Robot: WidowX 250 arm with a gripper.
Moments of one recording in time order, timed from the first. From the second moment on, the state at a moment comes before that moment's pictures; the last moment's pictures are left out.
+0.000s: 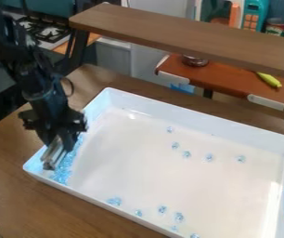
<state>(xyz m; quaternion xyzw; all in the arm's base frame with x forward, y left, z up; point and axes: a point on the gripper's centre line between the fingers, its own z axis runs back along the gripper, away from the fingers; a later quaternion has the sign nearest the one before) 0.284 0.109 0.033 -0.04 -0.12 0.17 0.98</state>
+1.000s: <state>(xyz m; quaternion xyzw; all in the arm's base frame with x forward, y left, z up) 0.320 -0.108 0.042 -0.05 -0.14 0.11 0.98</state>
